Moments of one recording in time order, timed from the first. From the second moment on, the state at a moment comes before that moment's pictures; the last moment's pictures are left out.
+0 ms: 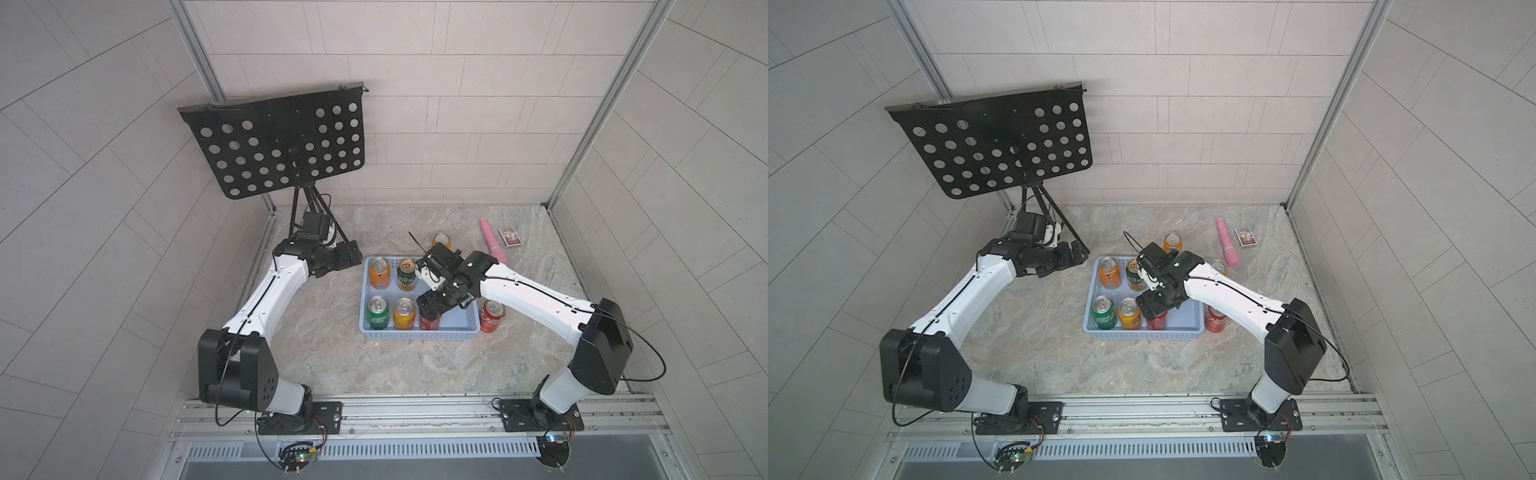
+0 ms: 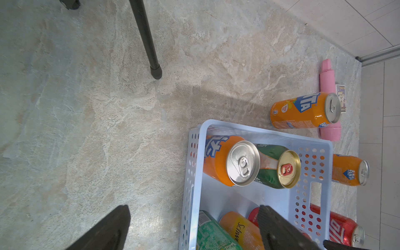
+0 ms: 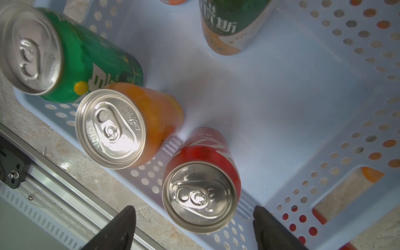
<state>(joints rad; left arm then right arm) -0.15 1.45 1.24 -0.76 0.25 -0.41 0.75 1.63 1.37 -1.01 -0.07 0.22</state>
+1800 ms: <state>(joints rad) -0.15 1.45 1.24 -0.76 0.26 -0.41 0.78 1.31 1.41 -1.15 0.07 0.32</state>
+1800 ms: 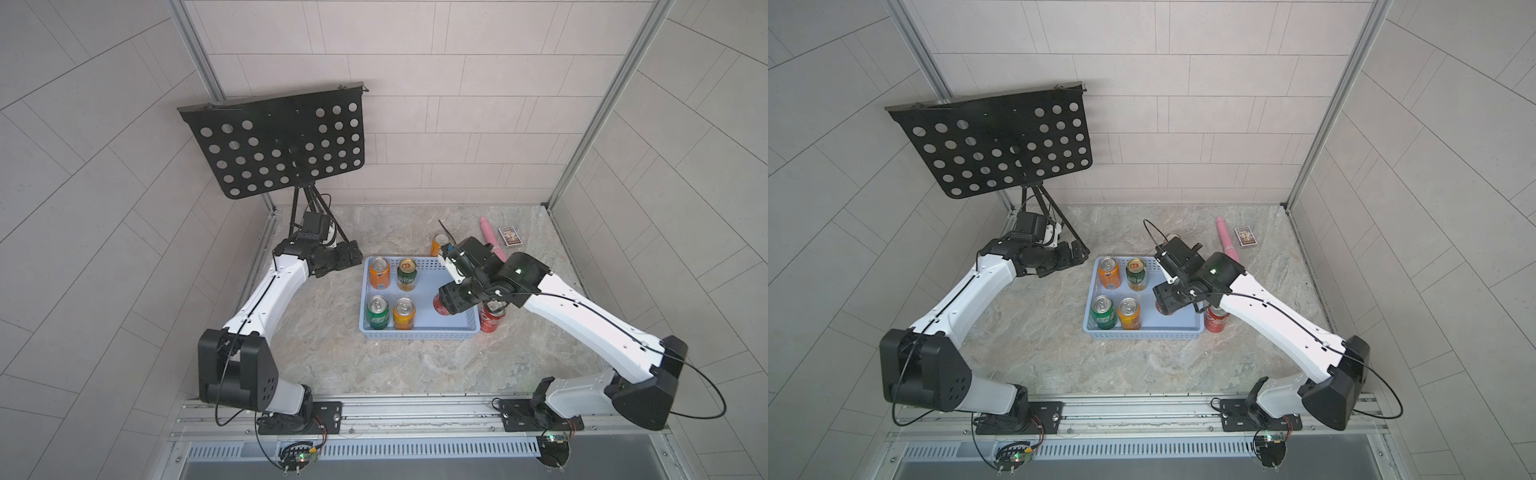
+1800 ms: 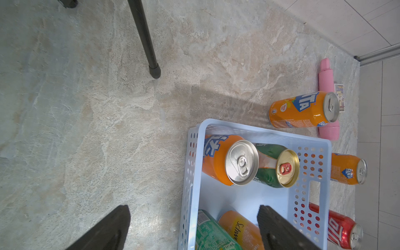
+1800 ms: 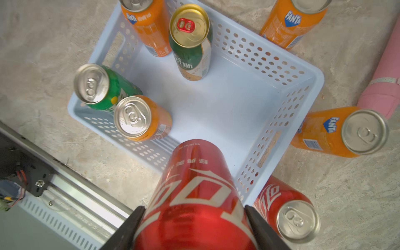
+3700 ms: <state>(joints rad) -0.15 1.45 1.24 -0.76 0.26 -0.41 1.14 1.30 0.87 -0.81 0.21 0.53</state>
